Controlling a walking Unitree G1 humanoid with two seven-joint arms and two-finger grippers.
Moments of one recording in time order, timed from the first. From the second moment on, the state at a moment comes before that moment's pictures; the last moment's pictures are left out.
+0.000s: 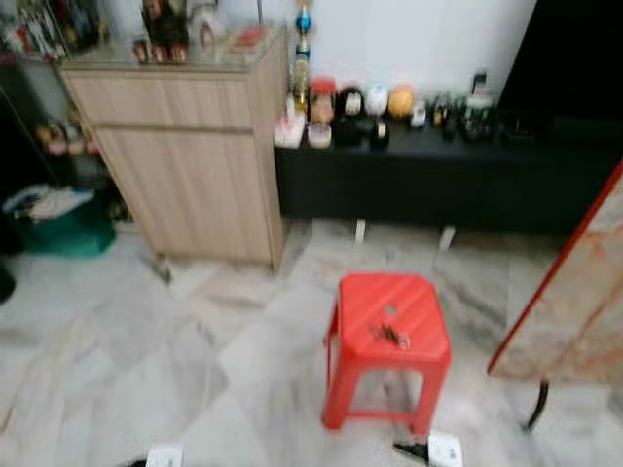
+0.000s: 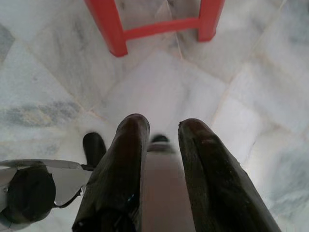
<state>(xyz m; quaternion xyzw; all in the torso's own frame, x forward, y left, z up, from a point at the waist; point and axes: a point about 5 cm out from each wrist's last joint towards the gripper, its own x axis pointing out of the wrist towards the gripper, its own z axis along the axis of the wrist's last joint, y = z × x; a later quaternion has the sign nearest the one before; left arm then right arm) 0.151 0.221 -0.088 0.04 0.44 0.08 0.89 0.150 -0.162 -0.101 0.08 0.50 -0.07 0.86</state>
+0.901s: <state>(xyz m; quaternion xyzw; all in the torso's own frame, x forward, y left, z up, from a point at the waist) 0.152 0.221 -0.087 0.03 0.43 0.07 0.90 0.155 -0.172 -0.099 0.08 0.50 -0.08 0.86</state>
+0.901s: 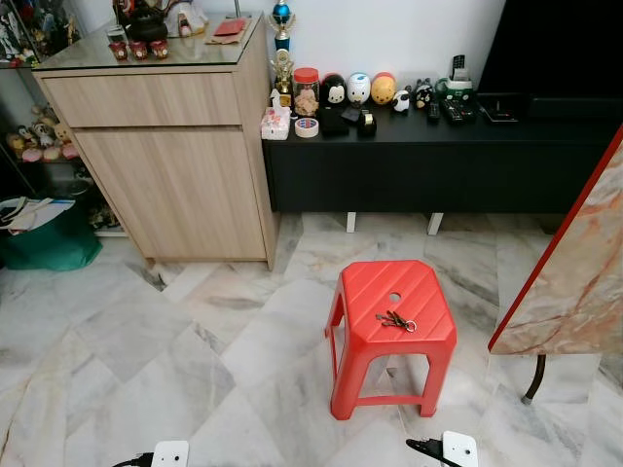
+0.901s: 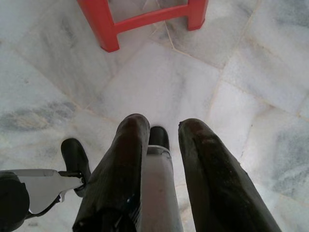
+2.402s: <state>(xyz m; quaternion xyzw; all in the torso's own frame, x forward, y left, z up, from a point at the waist) 0.157 0.212 -0.086 0.01 0.41 0.07 0.91 0.147 -0.172 -0.102 0.08 0.51 -0.08 0.86</state>
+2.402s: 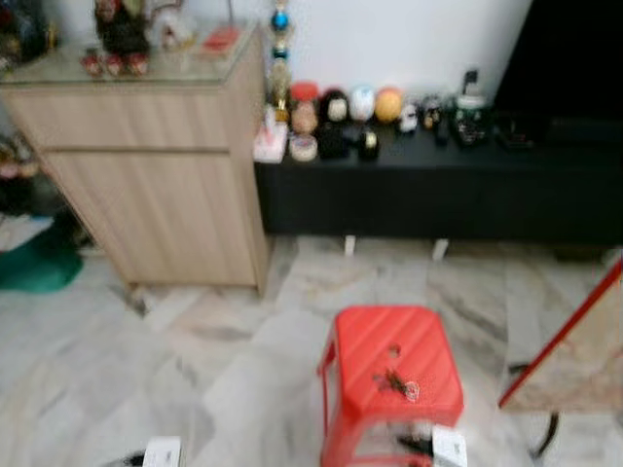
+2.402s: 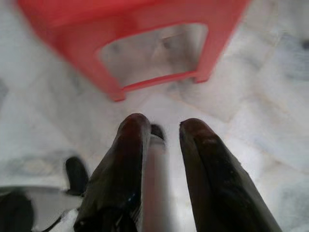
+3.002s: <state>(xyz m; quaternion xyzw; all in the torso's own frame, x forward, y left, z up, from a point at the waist) 0.157 0.215 -0.084 0.01 0.40 0.07 0.92 0.147 -0.183 -0.100 0.07 0.49 -0.09 0.87</state>
